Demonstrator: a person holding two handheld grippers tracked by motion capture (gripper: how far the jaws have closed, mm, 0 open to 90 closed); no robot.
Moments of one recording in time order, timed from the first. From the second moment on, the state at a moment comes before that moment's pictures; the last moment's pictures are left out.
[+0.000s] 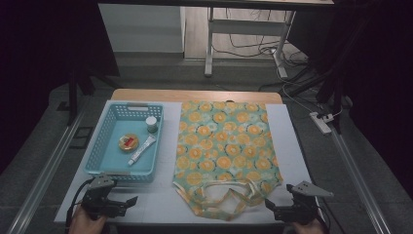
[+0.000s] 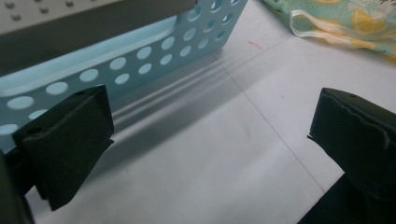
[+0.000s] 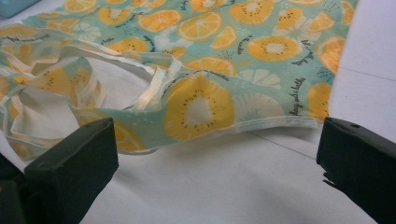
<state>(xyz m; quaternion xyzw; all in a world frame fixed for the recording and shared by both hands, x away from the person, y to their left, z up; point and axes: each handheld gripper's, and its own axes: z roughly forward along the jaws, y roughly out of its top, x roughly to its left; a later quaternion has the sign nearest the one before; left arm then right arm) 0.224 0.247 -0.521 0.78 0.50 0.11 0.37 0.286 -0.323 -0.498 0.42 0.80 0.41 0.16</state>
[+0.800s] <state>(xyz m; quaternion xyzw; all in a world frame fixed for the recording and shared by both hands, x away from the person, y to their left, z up) 0.225 0.248 -0.523 0.78 0.49 0.10 0.37 0.289 -0.314 -0.499 0.39 0.82 0.40 0.14</state>
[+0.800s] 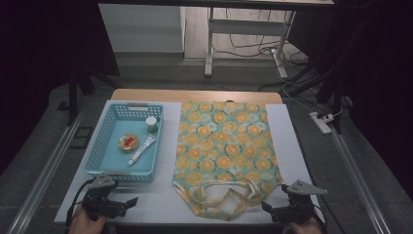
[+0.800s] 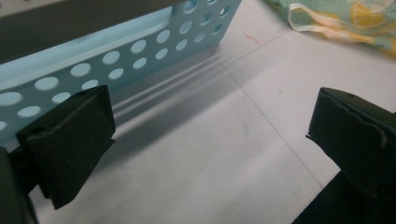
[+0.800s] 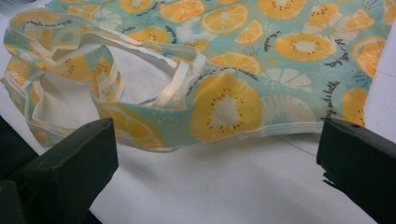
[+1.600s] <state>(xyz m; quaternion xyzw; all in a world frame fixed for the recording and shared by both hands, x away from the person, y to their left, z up) 0.225 0.251 -0.523 0.78 0.49 0.09 0.38 0.286 -0.298 -0.492 0.36 0.84 0.39 0.13</state>
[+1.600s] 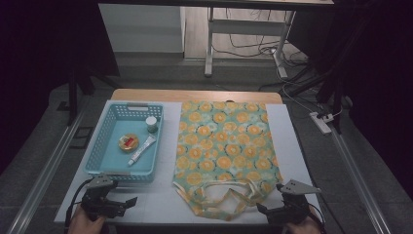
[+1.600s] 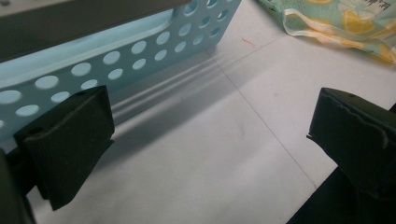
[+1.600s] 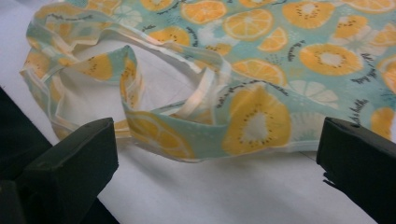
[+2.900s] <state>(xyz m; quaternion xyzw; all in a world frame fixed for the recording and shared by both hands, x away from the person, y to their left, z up) 0.226 0.248 -0.524 0.79 0.49 0.09 0.37 0.299 -0.217 -0.490 0.26 0.90 0.34 0.08</state>
